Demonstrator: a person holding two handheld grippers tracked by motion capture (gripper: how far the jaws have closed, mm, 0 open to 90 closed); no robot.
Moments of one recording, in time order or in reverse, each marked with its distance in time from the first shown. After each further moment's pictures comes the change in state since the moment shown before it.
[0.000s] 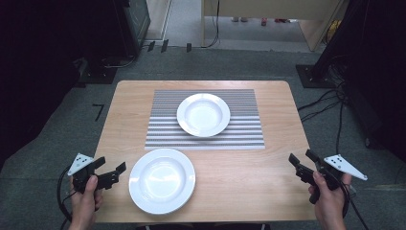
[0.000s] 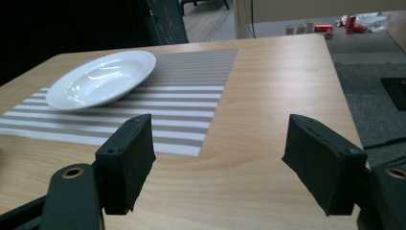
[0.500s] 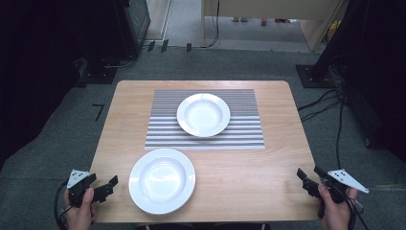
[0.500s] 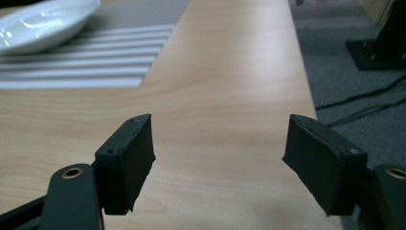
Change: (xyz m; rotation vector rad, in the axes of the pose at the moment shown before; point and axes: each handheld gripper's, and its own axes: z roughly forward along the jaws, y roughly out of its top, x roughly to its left) left arm 0.022 -0.048 0.004 0.096 0.137 -0.054; right arm -0.037 -0.053 -0.008 0.121 -0.112 0.017
